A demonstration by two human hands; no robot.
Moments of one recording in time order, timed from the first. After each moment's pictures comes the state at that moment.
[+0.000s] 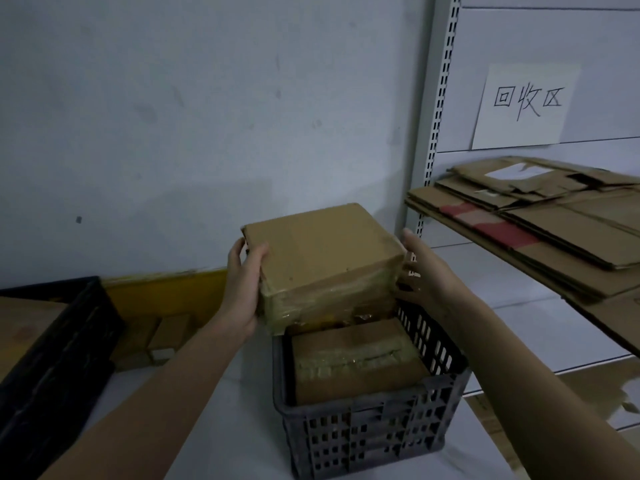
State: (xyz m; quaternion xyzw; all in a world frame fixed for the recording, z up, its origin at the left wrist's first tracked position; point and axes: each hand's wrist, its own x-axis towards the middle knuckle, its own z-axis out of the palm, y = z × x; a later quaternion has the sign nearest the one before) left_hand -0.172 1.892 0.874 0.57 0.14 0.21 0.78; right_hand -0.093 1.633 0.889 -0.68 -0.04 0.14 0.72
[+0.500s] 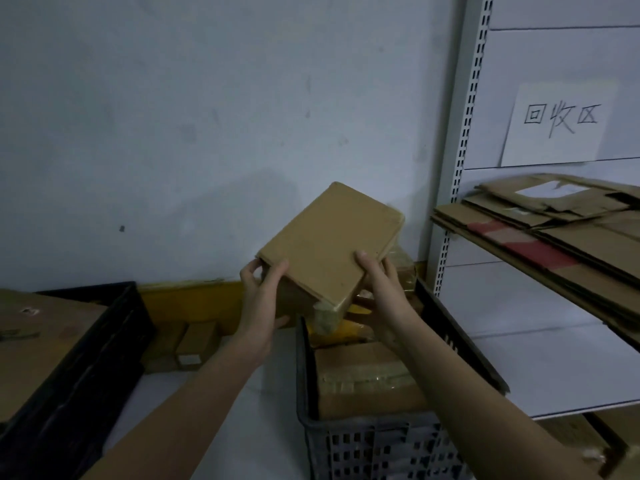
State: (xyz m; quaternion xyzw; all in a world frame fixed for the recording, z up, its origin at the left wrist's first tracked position) left_hand -0.194 1.895 0.873 0.59 0.19 0.25 0.75; right_hand -0.119 1.724 0.873 -0.55 -0.07 0.20 0.80
